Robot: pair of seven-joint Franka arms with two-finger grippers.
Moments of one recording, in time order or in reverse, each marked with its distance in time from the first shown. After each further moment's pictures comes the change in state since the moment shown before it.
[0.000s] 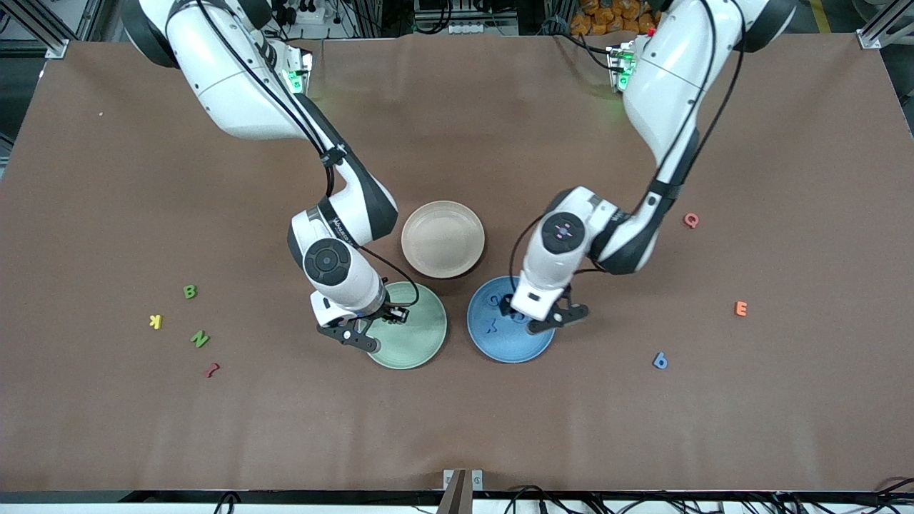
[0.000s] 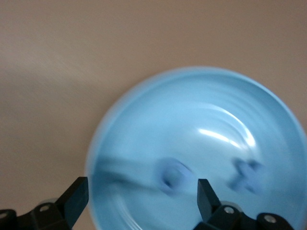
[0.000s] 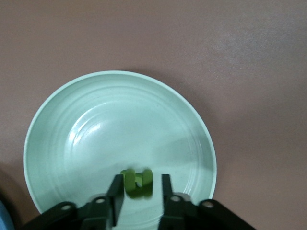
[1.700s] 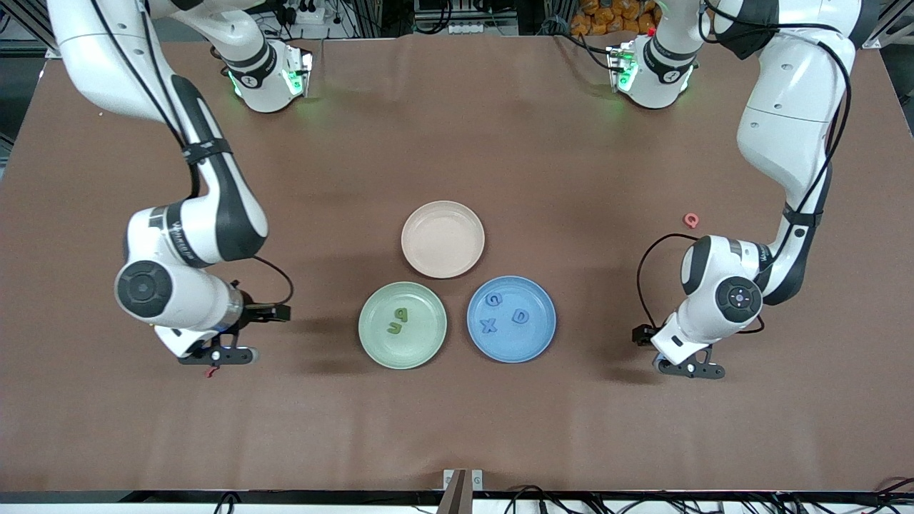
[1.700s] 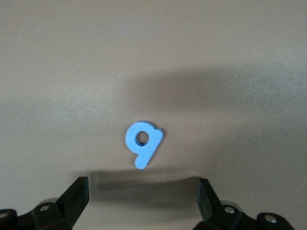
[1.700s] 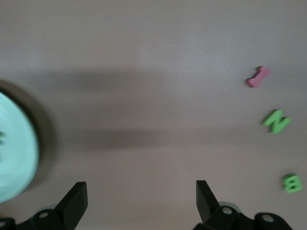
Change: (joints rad) left arm 0.393 0.042 0.005 0.002 0.002 -0.014 0.819; right arm -0.309 -0.199 -0.008 -0.063 -0.051 -0.301 -0.681
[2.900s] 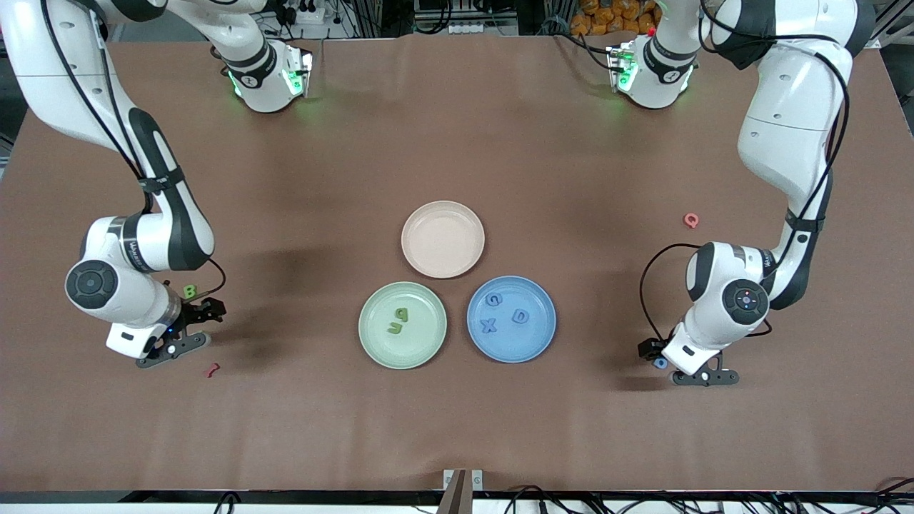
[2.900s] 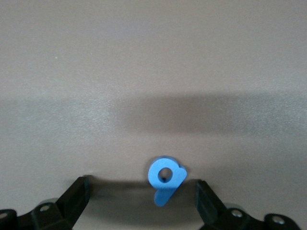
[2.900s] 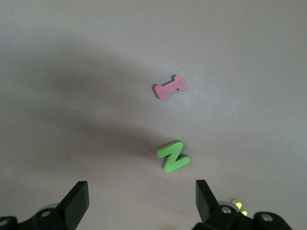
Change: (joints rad) left arm -0.003 0.043 0.025 0.036 0.000 0.081 -0.106; right arm -0.221 0.014 -0.001 -0.245 -0.166 0.362 -0.508
